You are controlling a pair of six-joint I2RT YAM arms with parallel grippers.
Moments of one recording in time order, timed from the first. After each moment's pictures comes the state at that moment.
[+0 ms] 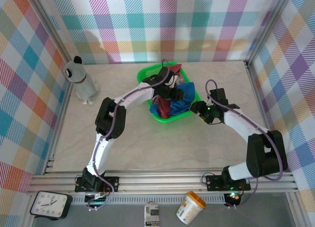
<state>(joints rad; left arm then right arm) -0.64 2.26 1.94 -0.60 0.35 -0.47 0.23 1.43 0.85 -0.38 -0.35 0.80</state>
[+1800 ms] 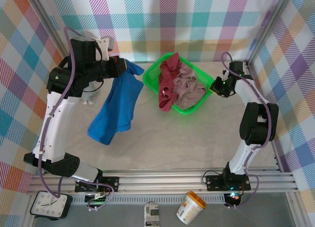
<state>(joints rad) -0.34 1.46 2.03 -1.11 0.22 -0.39 -0.07 1.87 1.48 -0.68 -0.39 0.43</state>
